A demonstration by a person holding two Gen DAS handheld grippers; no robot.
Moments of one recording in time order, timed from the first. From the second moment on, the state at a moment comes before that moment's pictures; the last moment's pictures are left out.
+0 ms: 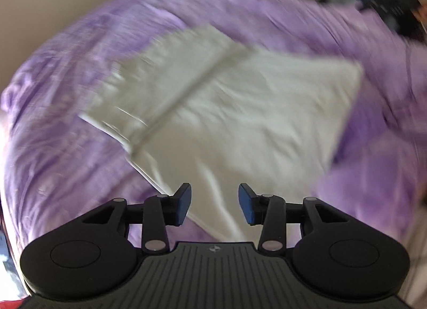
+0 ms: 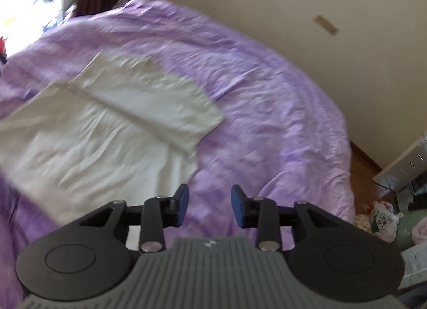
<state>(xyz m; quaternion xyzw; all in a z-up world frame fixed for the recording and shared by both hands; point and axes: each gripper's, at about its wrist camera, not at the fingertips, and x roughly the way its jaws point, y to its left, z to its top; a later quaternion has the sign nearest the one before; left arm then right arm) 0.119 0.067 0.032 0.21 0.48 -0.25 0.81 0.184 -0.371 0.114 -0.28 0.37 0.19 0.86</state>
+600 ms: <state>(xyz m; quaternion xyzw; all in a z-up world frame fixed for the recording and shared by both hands) 0.030 0.033 -0.075 0.48 0.44 -0.30 0.70 0.150 -0.319 0.007 -0.34 0.44 0.27 0.79</state>
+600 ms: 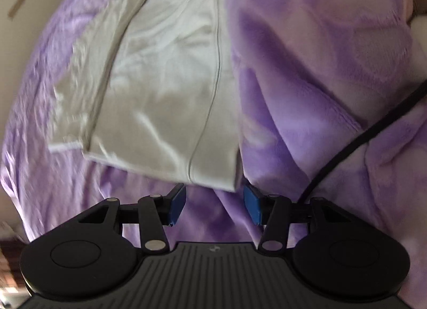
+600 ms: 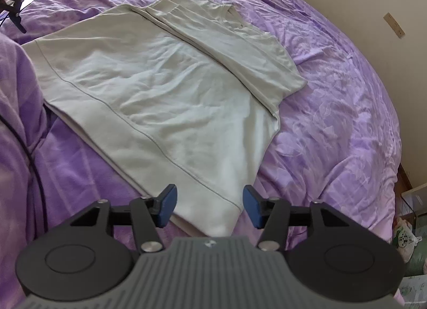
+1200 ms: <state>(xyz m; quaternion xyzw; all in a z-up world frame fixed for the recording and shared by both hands) 0.044 0.030 -0.064 0.43 0.41 -0.31 0.74 0.117 -0.310 -0.016 -0.47 0.41 0.33 0.71</state>
